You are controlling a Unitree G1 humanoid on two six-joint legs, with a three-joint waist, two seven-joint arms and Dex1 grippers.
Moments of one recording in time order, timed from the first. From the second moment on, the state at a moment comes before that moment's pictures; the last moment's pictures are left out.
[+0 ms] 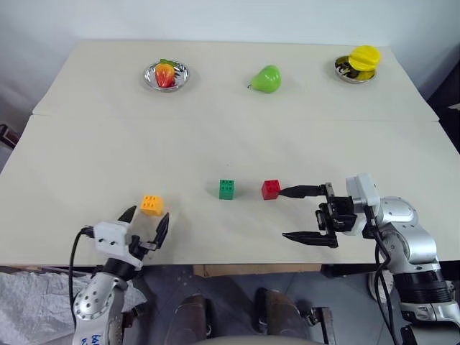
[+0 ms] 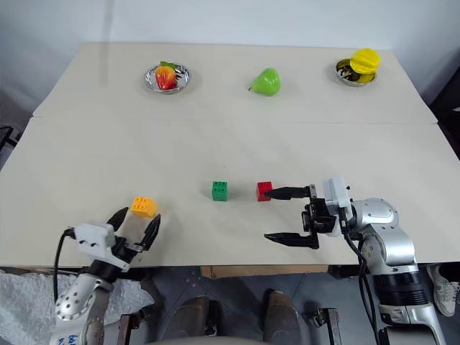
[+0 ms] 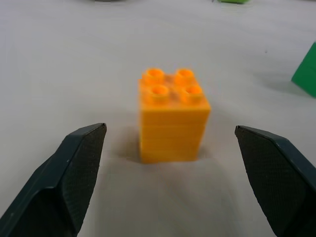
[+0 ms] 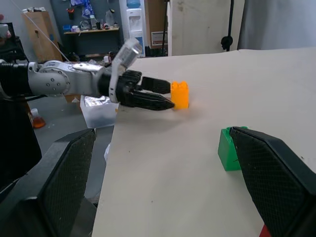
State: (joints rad) left arm 0.29 0.12 0.24 -0.37 -0.17 0.07 -0.32; right arm -0.26 -0.60 -0.04 -0.06 0.64 0.14 1.46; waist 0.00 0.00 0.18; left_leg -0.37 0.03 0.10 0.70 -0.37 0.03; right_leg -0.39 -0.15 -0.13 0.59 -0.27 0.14
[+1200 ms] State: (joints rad) left arm -0.84 0.60 -0.01 1.09 -0.16 -0.48 -1.46; right arm -0.10 -0.62 -0.14 -0.17 0.62 0.11 1.33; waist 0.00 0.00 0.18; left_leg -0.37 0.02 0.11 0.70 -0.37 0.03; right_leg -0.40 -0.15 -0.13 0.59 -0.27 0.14
